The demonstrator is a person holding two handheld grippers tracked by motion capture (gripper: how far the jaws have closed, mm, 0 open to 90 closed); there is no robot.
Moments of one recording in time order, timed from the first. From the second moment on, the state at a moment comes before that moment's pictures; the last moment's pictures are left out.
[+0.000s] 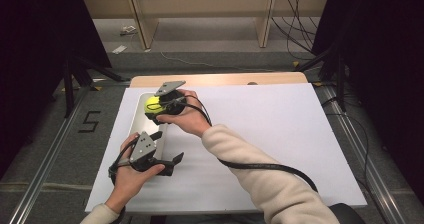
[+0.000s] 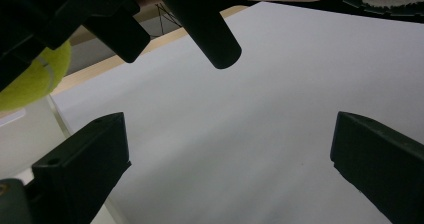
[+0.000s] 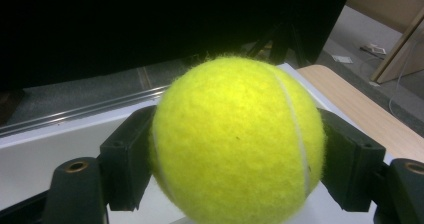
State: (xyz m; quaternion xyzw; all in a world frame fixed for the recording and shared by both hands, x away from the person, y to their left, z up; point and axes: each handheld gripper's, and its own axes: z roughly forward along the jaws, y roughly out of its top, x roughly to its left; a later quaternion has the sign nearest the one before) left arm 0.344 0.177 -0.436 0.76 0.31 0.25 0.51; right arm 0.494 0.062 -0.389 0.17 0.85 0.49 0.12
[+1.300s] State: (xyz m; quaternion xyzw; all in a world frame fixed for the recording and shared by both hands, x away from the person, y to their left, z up) left arm 0.344 0.177 -0.437 0.76 0.31 0.25 0.51; right arm 0.494 0.076 -0.391 0.16 0.86 0.48 0.11
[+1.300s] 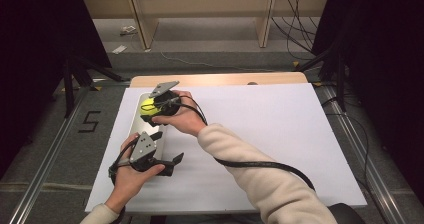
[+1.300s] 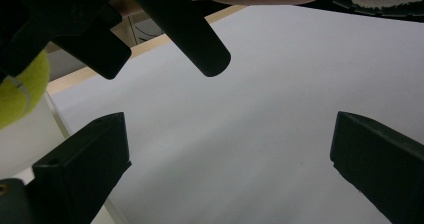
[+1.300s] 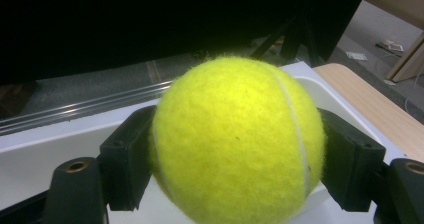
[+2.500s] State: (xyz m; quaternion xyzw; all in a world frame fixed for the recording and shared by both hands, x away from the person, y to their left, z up) left arm 0.343 0.177 -0.437 0.76 0.31 0.25 0.51; right arm 0.502 0.091 -0.405 0.15 0.87 0.46 0.09
